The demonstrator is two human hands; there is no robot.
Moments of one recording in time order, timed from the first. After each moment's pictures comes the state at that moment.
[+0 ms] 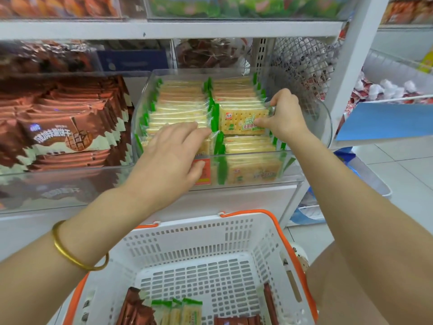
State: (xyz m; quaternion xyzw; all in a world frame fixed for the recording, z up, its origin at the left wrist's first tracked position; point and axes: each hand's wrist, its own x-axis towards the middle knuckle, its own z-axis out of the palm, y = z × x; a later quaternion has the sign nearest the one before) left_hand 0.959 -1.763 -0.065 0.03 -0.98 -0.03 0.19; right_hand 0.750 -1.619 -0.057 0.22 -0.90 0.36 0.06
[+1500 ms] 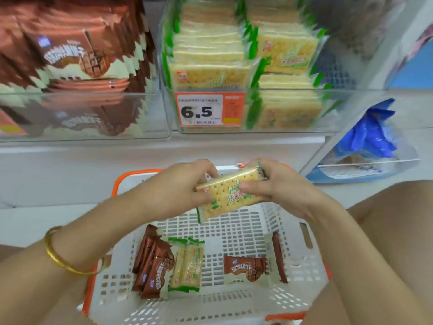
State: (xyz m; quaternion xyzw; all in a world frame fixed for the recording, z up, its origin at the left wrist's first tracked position) left_hand 1.039 -1.762 -0.138 0.10 -0.94 -0.29 -0.15; right_hand 0.910 -1.589 -0.171 0.20 -0.69 0.52 -0.45
